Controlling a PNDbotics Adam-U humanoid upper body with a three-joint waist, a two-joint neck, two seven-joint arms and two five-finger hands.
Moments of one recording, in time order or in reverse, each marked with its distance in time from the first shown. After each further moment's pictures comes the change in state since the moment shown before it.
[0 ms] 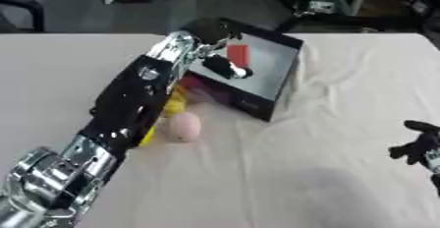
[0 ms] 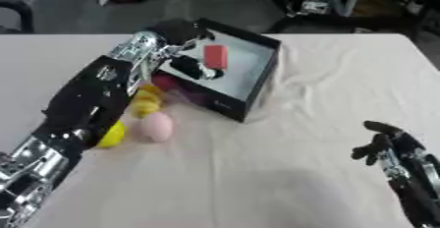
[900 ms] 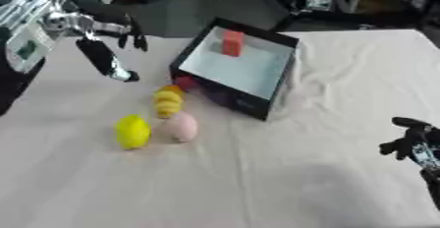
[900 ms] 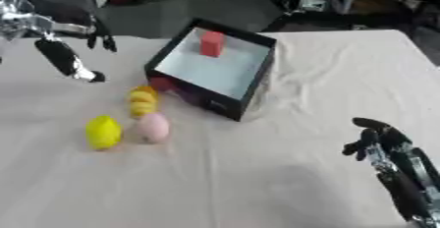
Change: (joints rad) left arm 0.196 0.607 -0.305 -0.498 0.709 -0.066 -0.576; right arm 0.009 -0.010 -0.009 0.005 0.018 0.001 -0.008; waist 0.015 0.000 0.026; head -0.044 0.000
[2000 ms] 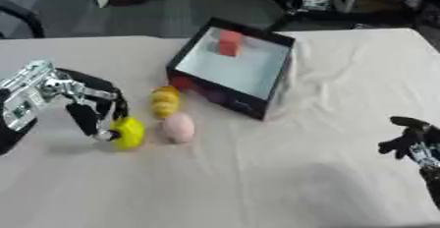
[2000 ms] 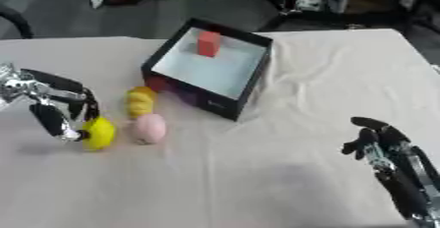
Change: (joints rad) left arm 0.148 -0.005 -0.025 0.073 0.113 0.007 0.041; right arm -0.004 -0.007 0.000 0.000 0.000 -0.001 -0.001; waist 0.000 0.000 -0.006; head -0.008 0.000
